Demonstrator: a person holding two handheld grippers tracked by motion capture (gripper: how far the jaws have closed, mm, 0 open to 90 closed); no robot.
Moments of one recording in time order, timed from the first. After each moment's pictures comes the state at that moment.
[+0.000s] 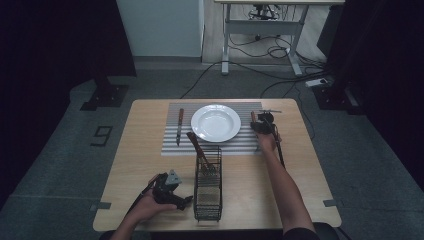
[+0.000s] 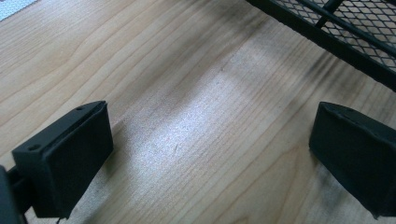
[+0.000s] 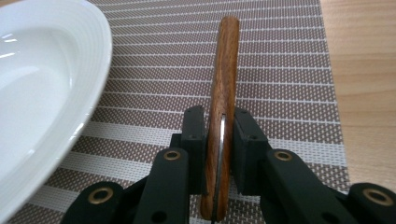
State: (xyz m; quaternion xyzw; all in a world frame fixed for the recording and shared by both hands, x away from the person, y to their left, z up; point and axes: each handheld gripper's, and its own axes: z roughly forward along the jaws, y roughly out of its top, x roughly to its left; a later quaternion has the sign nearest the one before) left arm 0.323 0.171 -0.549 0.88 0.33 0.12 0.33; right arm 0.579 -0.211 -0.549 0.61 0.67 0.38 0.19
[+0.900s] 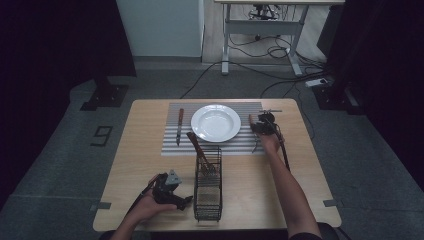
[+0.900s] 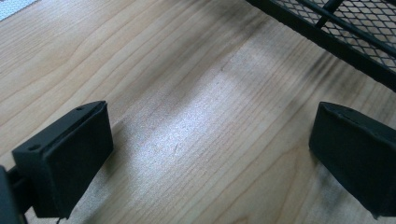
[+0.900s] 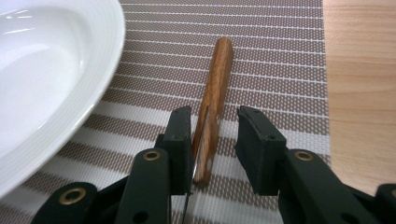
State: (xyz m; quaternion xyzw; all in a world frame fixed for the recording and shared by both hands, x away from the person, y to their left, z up) left arm 0.323 0.171 -0.549 0.88 0.33 0.12 0.33; right arm 0.568 -0.216 -0.537 0.58 0.70 0.37 0.19
